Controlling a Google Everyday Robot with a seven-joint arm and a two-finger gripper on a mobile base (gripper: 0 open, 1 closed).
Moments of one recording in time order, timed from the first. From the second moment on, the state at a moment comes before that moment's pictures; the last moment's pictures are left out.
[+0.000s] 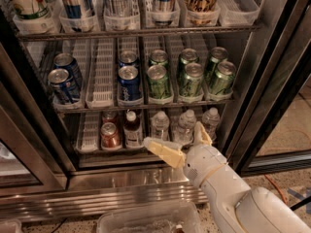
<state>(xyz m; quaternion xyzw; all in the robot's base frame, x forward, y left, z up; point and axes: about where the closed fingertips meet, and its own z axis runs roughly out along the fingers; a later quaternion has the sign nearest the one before) 0.481 -0.068 0.797 -0.09 0.70 0.28 0.65</state>
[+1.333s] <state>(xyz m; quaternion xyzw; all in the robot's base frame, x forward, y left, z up) 0.505 -0.034 0.800 -0.08 0.71 0.23 0.66</state>
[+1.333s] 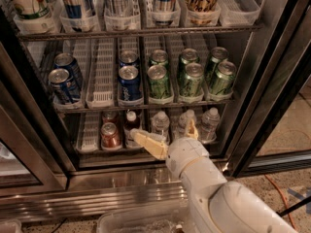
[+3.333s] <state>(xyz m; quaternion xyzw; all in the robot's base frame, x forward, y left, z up) 0.504 -0.130 0.766 -0.04 0.58 -0.11 0.81</state>
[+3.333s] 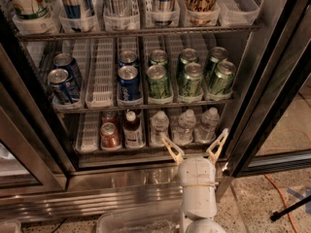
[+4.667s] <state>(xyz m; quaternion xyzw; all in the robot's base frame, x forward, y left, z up) 0.534 -0.200 0.689 0.01 0.64 -0.13 0.75</state>
